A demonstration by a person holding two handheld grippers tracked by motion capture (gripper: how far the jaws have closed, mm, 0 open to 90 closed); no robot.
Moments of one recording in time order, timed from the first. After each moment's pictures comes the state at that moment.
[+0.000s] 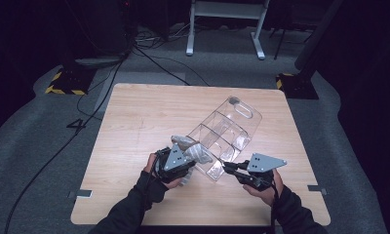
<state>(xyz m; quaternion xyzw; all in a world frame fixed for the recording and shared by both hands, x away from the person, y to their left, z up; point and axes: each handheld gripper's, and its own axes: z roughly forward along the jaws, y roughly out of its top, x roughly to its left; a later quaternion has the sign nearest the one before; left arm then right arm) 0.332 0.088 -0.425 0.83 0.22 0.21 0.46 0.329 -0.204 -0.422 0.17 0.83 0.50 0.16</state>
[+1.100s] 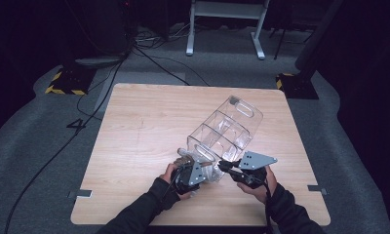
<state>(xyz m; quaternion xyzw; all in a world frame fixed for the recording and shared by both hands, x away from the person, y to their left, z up) 0.338 0.056 -0.489 0.90 0.18 0.17 0.35 0.336 -0.187 -0.427 0.18 0.84 0.48 0.17</state>
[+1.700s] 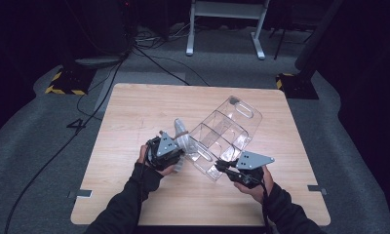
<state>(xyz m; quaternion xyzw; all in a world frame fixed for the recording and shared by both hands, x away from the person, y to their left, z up) 0.366 0.114 -0.426 0.80 0.29 0.24 0.47 0.337 -0.180 -0.429 0.18 0.84 0.49 0.16</state>
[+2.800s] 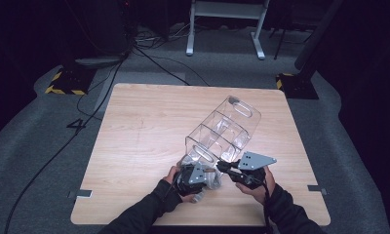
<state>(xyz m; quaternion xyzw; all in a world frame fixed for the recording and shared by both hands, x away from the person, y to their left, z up) 0.339 0.049 -0.496 0.90 0.17 0.15 0.37 0.335 -0.185 -0.428 0.18 0.84 0.48 0.16</state>
